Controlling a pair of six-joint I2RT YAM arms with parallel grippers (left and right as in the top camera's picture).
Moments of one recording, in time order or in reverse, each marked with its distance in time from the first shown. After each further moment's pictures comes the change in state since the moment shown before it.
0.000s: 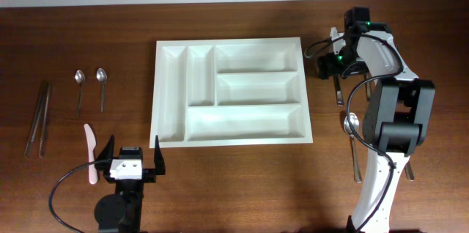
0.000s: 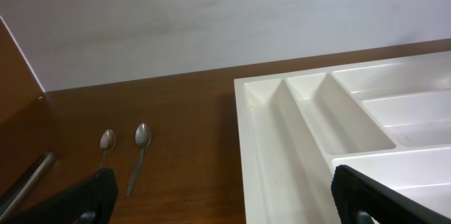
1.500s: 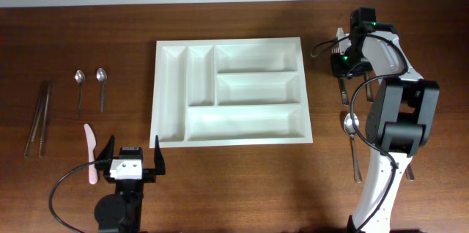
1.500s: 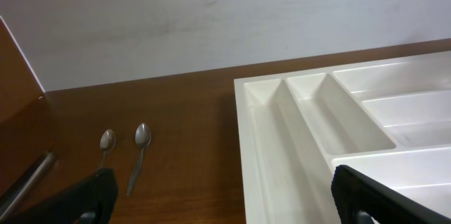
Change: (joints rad) left arm 0.000 0.000 0.000 0.000 0.000 0.000; right arm -0.027 0.000 0.000 0.002 0.021 0.002
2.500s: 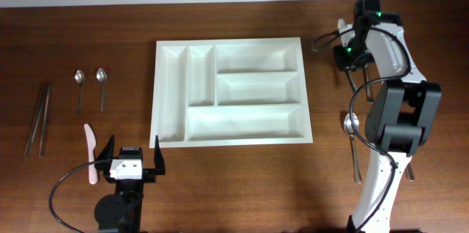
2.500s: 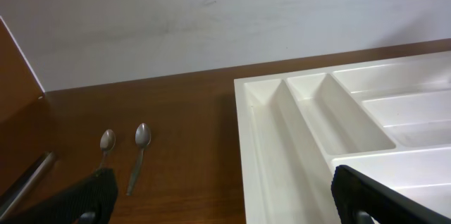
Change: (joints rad) left arm 0.000 0.000 0.000 0.000 0.000 0.000; right arm 0.003 0.005 0.135 -0.111 0.000 -0.072
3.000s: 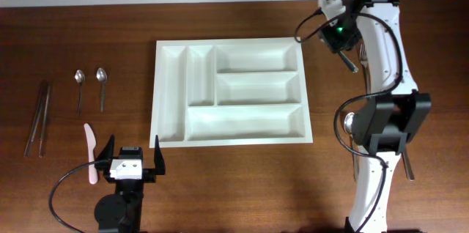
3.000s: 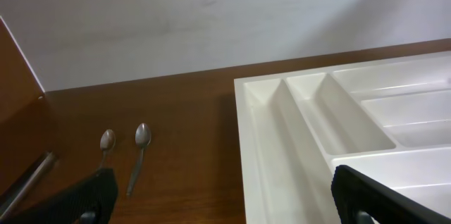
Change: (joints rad) left arm 0.000 0.000 0.000 0.000 0.000 0.000; right arm 0.124 0.001 0.394 -0.342 0.000 -0.173
